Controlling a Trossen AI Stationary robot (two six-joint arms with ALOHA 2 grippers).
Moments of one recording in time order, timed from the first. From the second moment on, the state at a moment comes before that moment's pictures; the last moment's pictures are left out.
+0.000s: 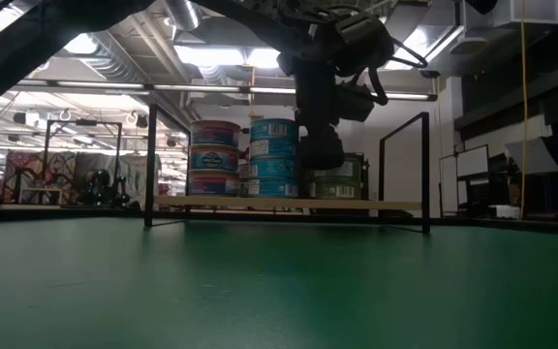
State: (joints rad) left arm 0.11 2.32 1.99 -0.69 -1.10 0.41; right arm 0.43 1.06 1.13 -0.74 0.48 0.57
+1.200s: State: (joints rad) left arm 0.10 2.32 1.99 -0.70 -1.10 0.37; right arm 0.04 1.00 1.13 -0.72 0.45 0.28
